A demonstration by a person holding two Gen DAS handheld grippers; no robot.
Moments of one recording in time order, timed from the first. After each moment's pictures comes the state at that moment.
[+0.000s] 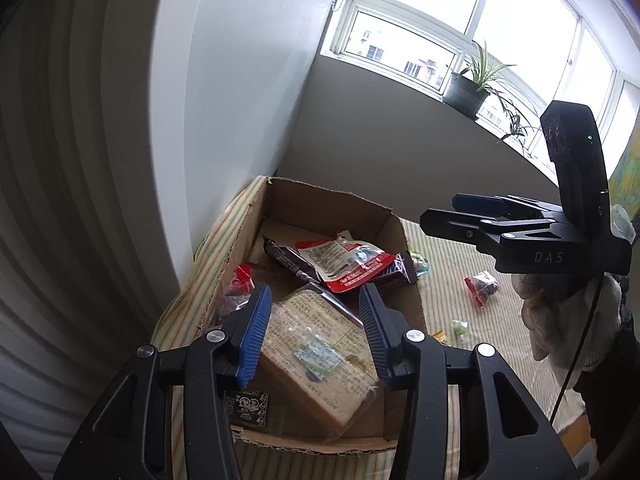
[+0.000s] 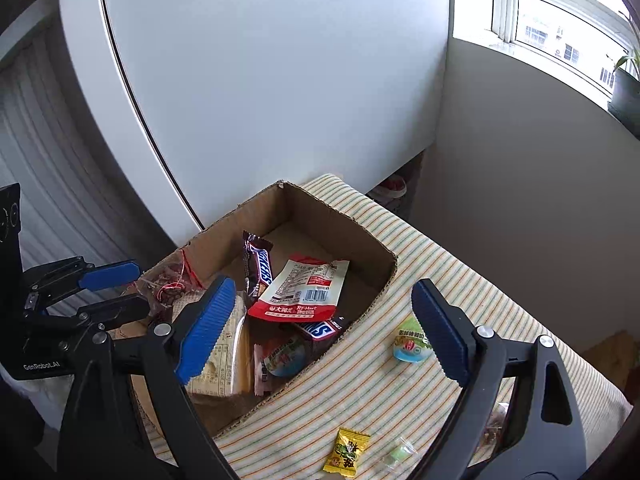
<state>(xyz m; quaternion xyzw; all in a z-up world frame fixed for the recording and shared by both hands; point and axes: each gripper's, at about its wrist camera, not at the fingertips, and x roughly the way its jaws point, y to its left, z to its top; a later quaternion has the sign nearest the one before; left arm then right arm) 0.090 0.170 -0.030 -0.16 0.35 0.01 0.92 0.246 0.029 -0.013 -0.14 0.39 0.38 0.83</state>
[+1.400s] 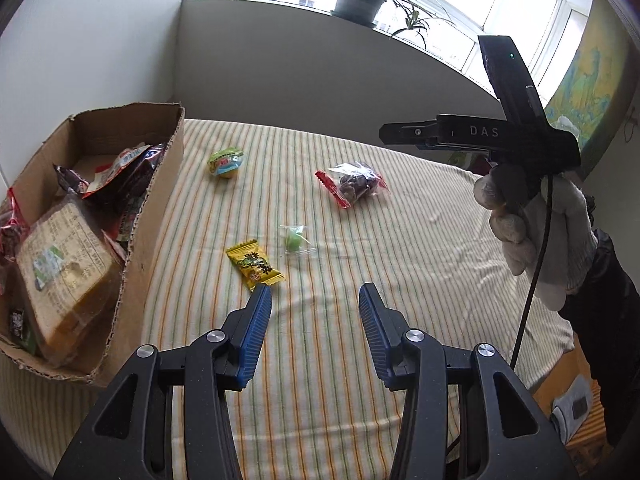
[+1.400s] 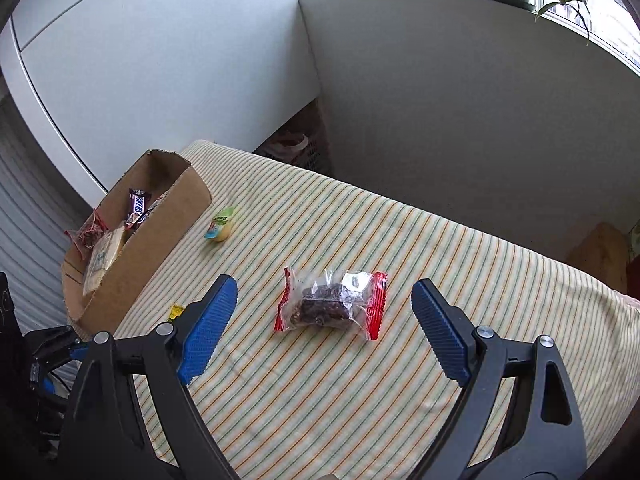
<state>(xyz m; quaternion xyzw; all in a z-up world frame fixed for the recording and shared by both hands) 0.094 -0.017 -0.073 -0.11 0.42 -0.12 0.89 0.294 -0.179 -0.061 -0.05 0.45 0.30 0.84</state>
